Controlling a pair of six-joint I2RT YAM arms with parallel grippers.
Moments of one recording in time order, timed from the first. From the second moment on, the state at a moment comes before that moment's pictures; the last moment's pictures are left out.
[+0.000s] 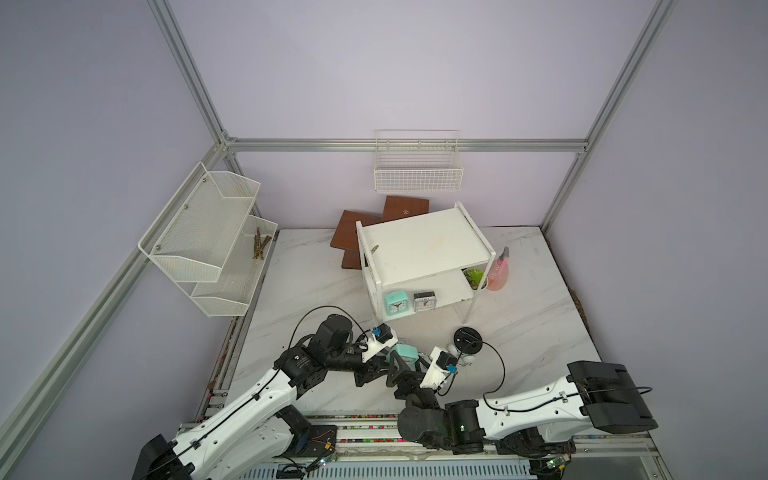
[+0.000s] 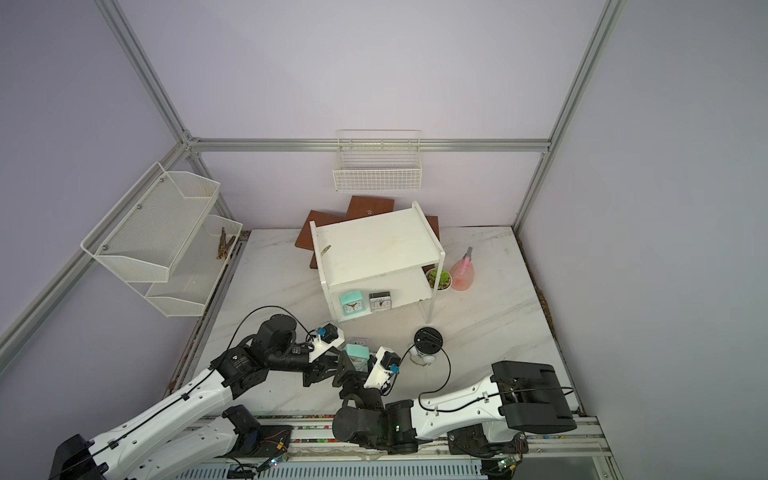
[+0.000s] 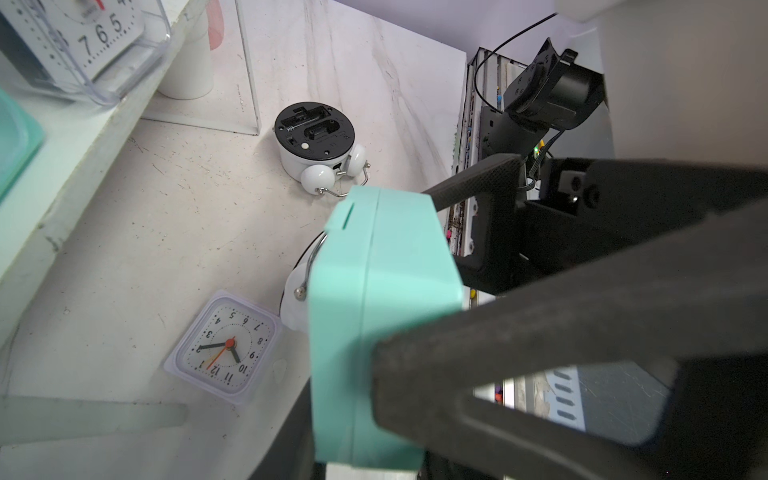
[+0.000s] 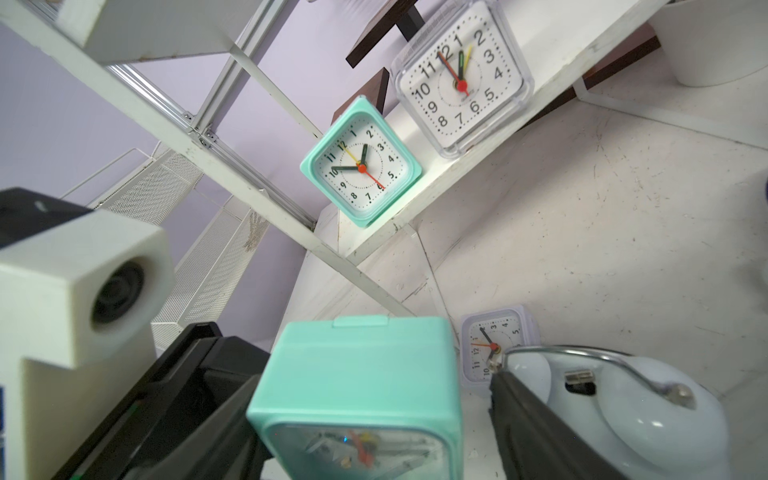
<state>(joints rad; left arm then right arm) -0.66 0.87 0.58 -0.39 0.62 0.22 1.60 1.49 0.73 0.22 1.26 1.29</state>
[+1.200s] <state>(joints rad) -0.65 0.83 0.58 -0.41 0.62 0.29 1.37 1.19 0.70 0.10 1.09 0.59</state>
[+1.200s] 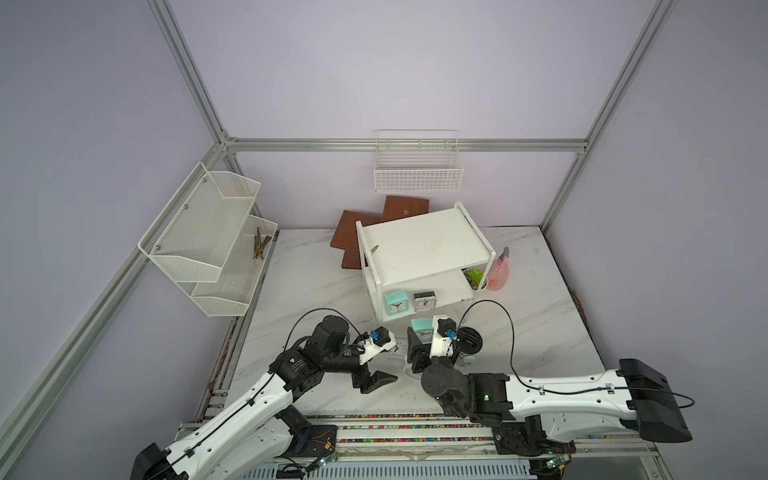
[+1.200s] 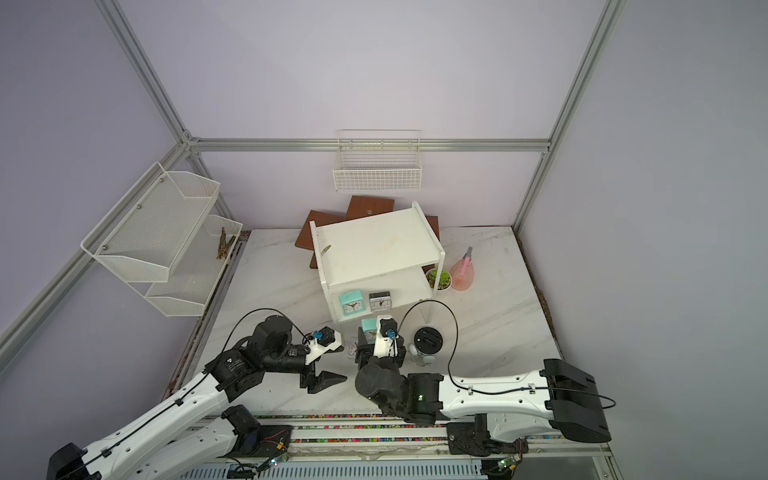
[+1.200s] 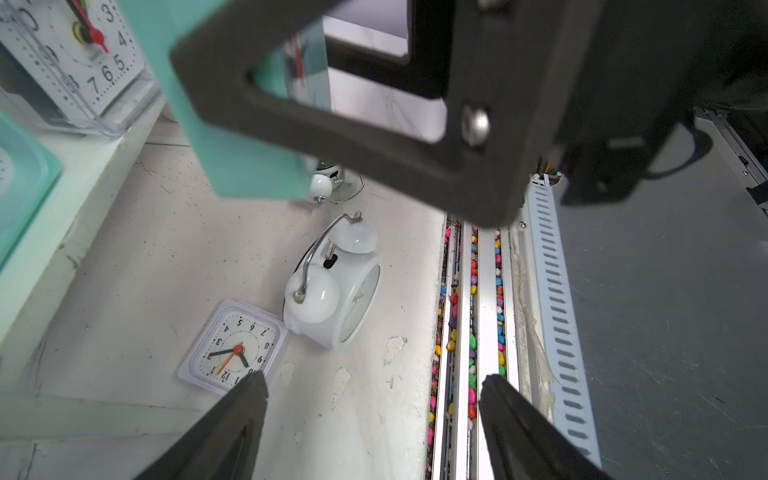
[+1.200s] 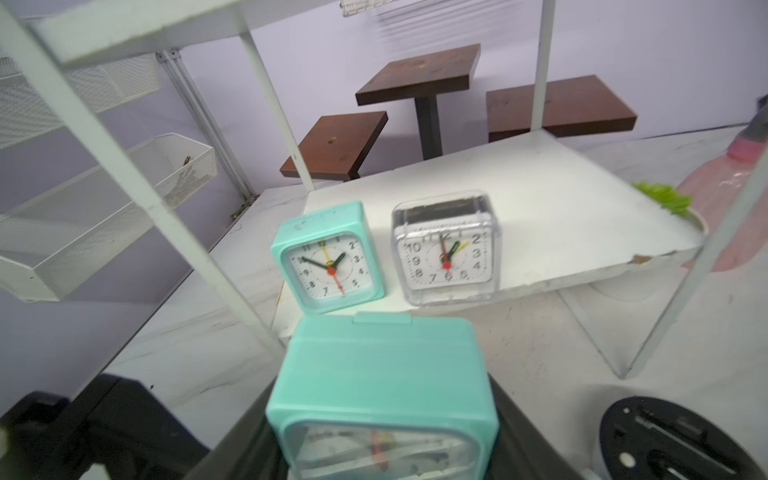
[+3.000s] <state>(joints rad) -0.65 0.81 0.58 -0.44 0.62 0.33 0.80 1.13 0.58 0.33 0.57 0.18</state>
